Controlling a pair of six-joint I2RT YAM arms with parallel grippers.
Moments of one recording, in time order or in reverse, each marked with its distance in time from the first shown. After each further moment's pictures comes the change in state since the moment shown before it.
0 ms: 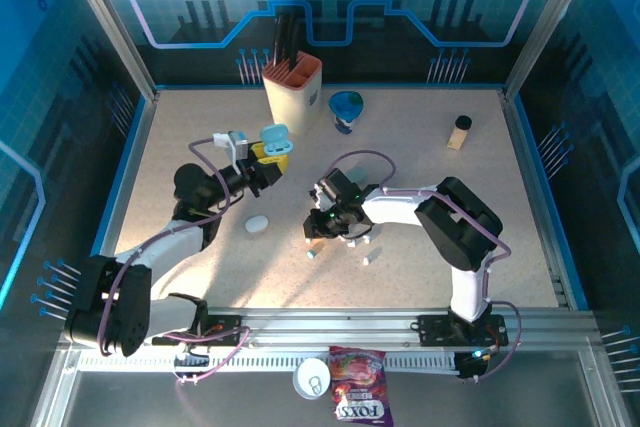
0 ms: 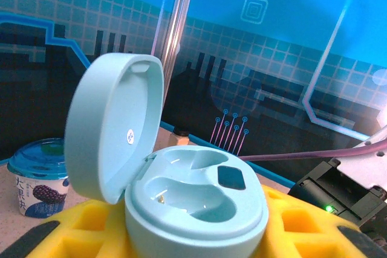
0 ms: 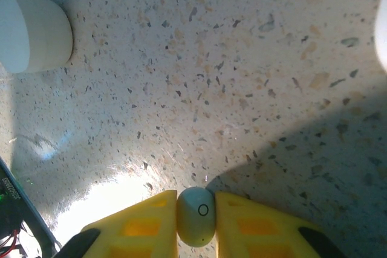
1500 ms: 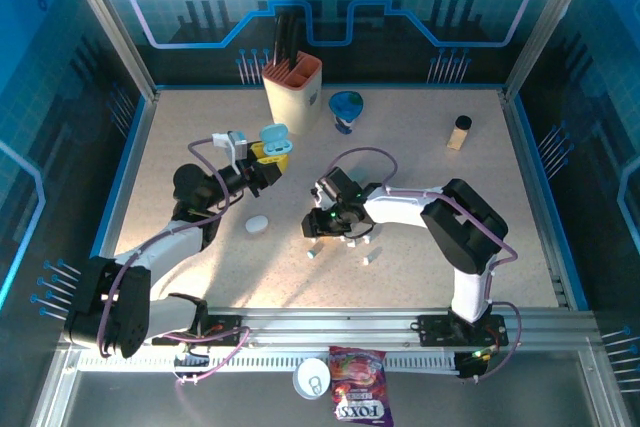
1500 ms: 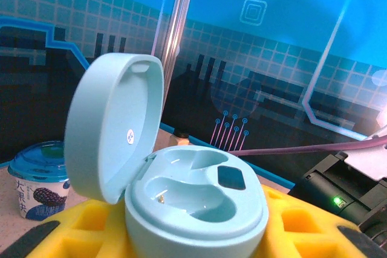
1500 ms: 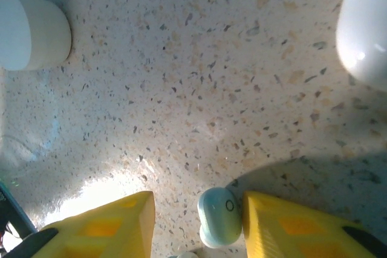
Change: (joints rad) left arm 0.000 -0.007 0.000 0.000 -0.001 0.001; right arm 0.001 -0.032 0.006 -0.049 0.041 -0.034
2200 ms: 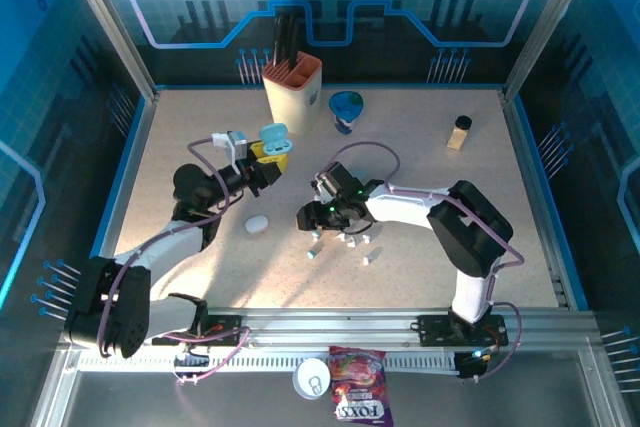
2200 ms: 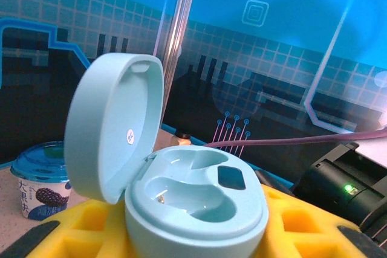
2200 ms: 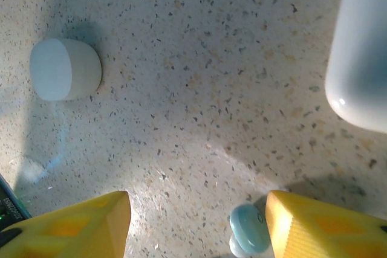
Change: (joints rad) left arm 0.000 0.000 0.000 0.000 -0.007 0.000; right arm 0.000 -0.022 0.031 -0.001 0.044 0.026
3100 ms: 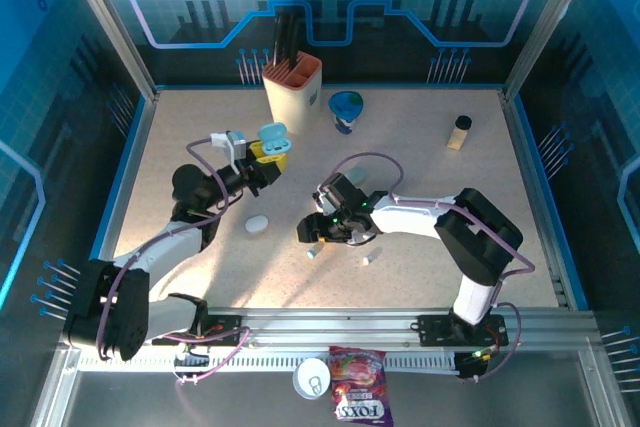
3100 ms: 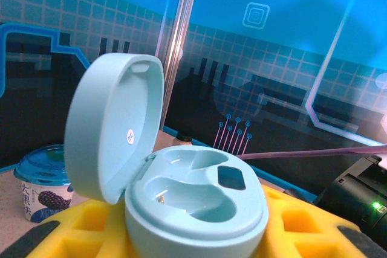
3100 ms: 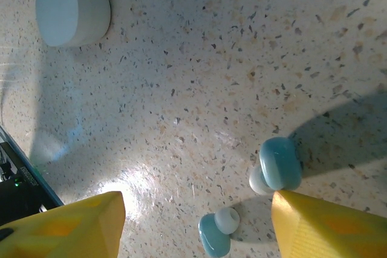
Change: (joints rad) left arm 0.000 -0.015 0.000 -0.008 -0.008 0.002; right arm 0.041 -0.081 -0.119 0.053 -0.040 0.070
